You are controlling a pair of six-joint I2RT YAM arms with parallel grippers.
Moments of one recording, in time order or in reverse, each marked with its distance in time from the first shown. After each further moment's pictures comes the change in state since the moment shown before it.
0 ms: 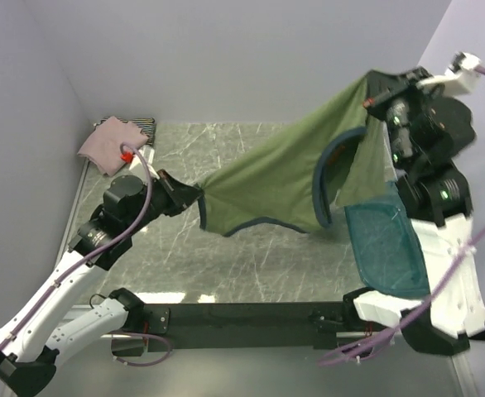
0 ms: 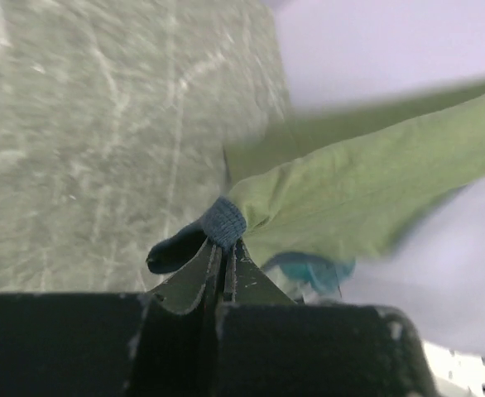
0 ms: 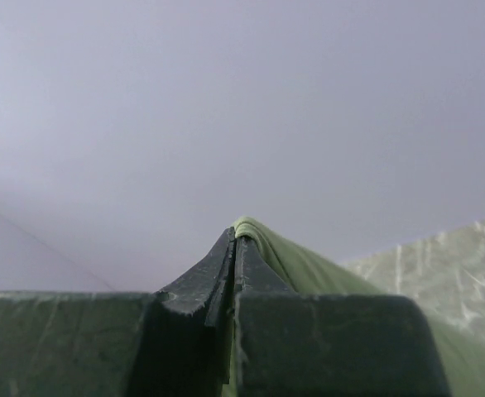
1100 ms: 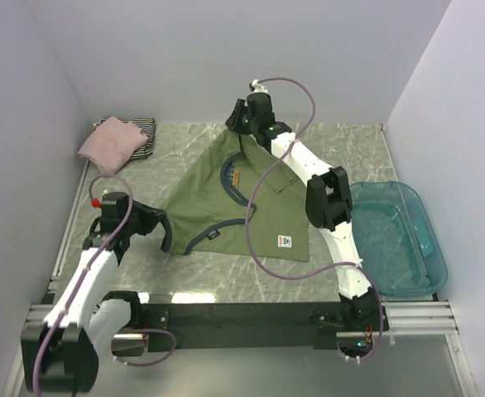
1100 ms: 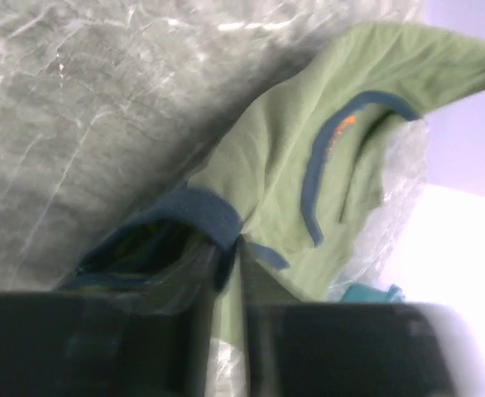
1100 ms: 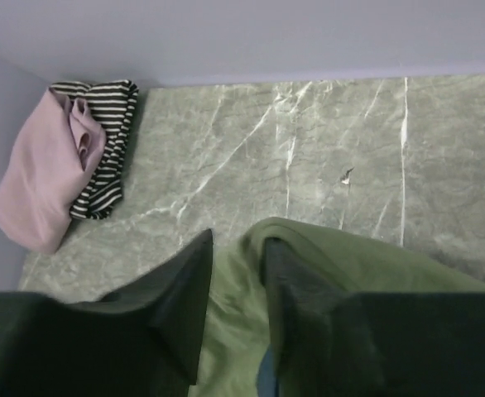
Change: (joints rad) left arm 0.548 0.127 -0.421 0.108 0.039 -0.235; right arm 0.166 1.273 0.444 0.266 -0.388 0.035
